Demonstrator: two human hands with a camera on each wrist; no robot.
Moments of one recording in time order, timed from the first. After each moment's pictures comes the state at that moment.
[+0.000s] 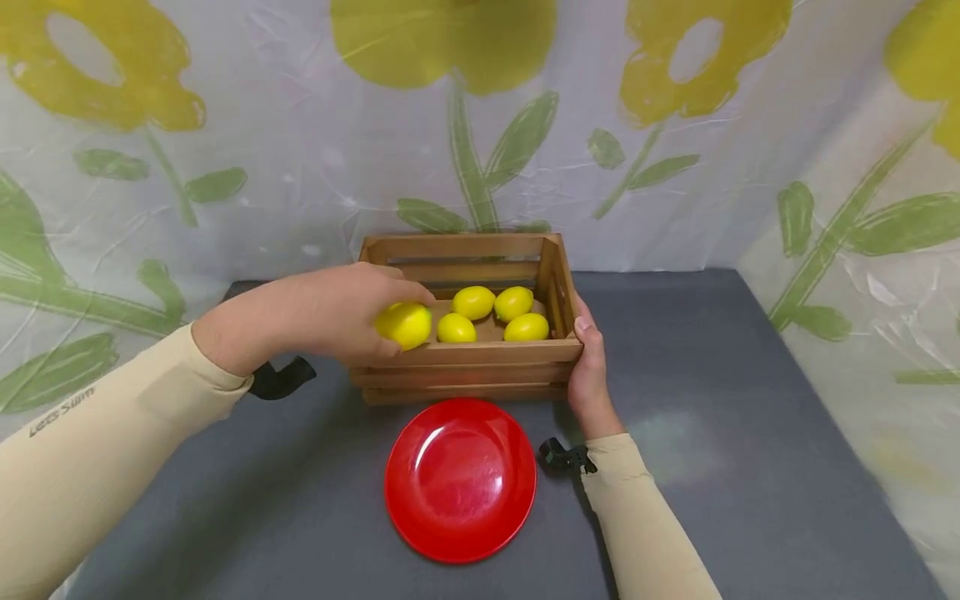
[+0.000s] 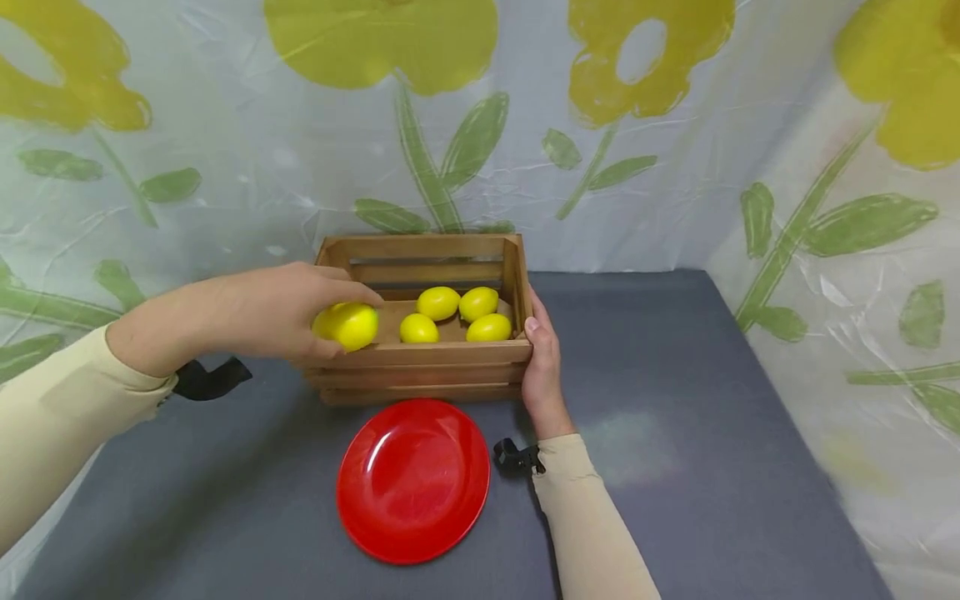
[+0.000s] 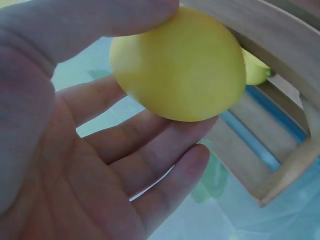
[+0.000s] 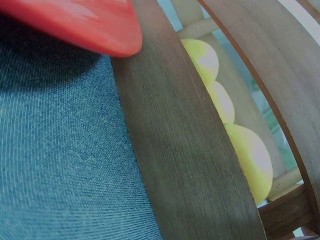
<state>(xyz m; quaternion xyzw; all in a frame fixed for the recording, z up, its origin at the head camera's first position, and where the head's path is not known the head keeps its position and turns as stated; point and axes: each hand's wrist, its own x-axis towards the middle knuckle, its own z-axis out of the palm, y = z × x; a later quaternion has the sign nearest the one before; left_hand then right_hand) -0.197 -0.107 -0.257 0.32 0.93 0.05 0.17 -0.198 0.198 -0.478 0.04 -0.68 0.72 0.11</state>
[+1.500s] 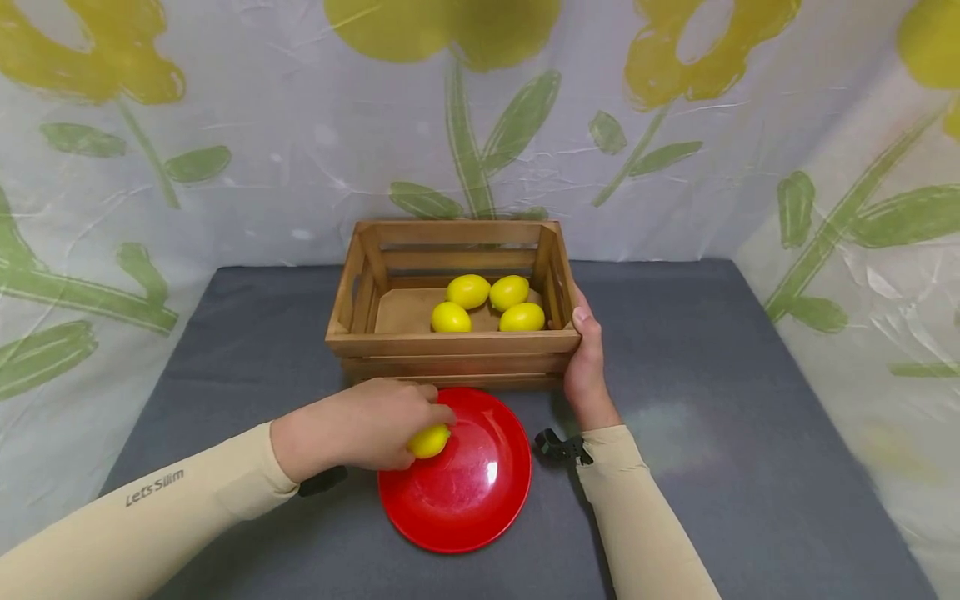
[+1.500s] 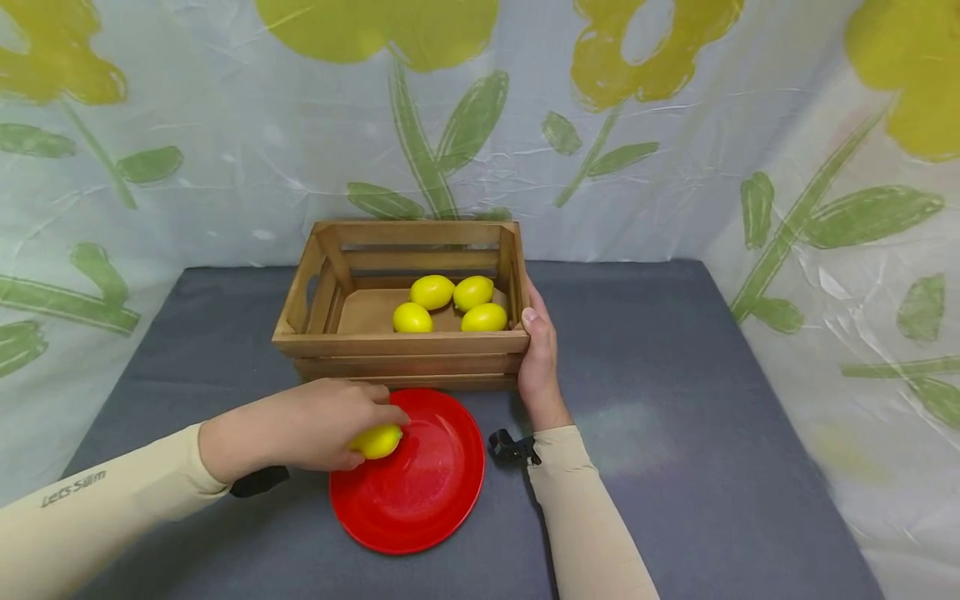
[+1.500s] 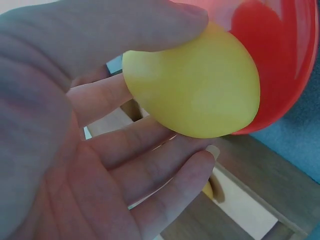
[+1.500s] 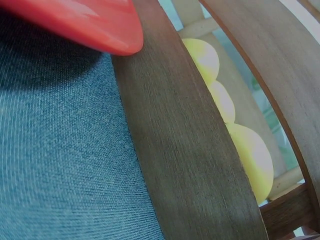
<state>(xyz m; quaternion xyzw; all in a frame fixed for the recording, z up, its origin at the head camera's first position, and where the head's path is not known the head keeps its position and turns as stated) -0.141 -0.083 -0.379 0.38 0.90 0.02 0.23 -0.201 0.198 -0.479 0.02 -0.67 0.73 0.10</state>
